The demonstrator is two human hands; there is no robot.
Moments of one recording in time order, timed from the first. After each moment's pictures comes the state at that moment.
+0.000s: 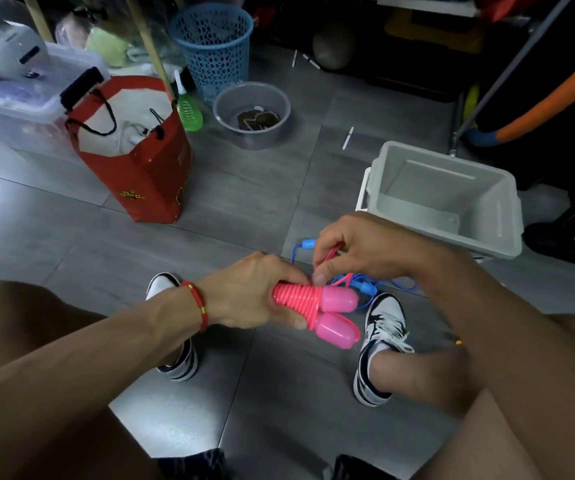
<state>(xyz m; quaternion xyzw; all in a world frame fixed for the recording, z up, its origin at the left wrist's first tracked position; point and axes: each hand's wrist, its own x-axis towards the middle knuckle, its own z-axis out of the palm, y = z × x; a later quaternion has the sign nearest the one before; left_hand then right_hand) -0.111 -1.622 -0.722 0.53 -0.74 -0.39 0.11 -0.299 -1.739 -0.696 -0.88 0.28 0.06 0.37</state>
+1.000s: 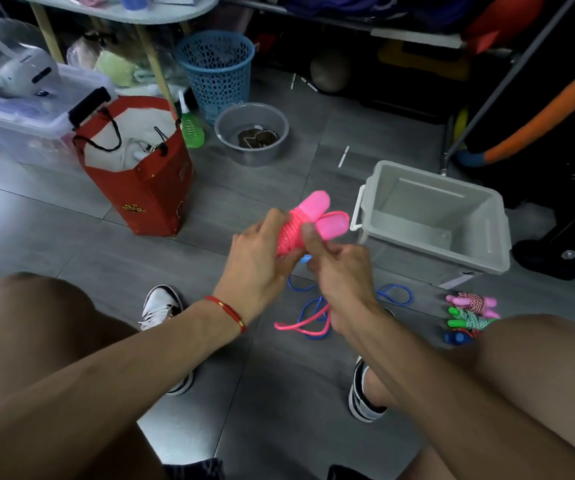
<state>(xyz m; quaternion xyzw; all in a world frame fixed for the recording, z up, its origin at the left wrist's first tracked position) -0.132 -1.639 -0.735 0.67 -0.63 -0.09 0.39 -0.259 -1.675 -0.720 -0.50 0.59 -0.35 0.52</state>
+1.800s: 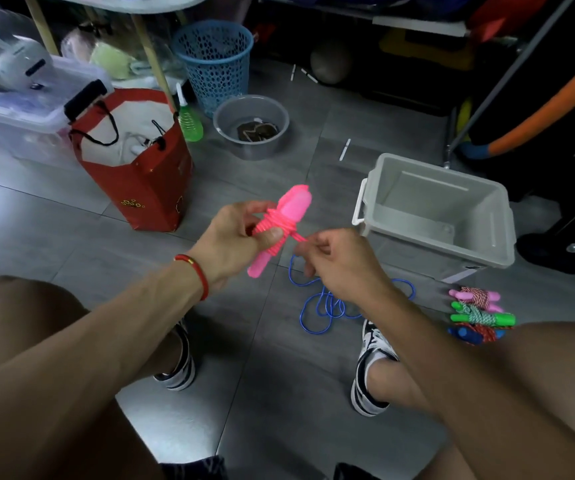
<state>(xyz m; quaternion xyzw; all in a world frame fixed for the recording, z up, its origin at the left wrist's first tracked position) -0.088 -1.655 -0.723 0.64 -0.46 -0.46 0.41 -0.274 -1.699 -0.723 -0.73 0.52 -0.16 0.41</state>
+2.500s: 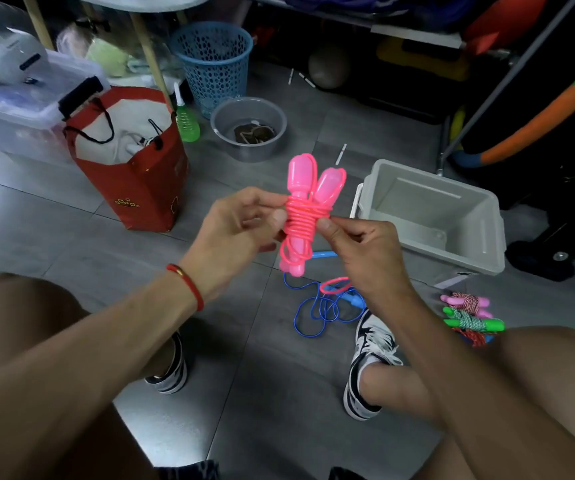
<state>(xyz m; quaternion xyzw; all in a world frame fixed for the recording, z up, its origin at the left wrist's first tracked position) -0.103 -1.643 -0.701 0.55 -0.43 -0.47 0.54 -0.288 -1.700 -0.702 -0.62 0.48 -0.37 0.49</state>
